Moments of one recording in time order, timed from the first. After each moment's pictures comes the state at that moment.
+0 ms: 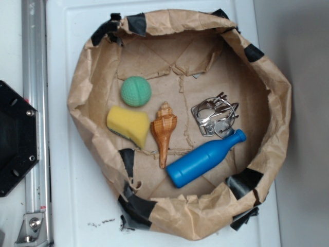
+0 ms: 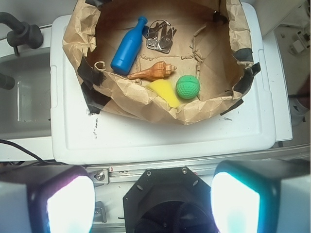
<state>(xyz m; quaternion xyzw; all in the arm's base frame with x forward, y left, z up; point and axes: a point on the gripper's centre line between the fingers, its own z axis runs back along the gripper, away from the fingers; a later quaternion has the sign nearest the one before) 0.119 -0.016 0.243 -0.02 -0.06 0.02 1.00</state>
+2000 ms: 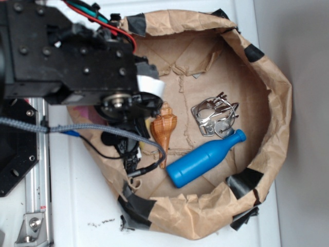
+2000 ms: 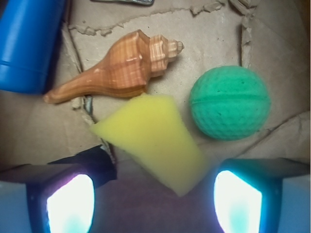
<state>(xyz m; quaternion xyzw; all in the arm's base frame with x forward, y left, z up) 0.198 0.002 0.063 -0.03 0.03 0.11 0.99</state>
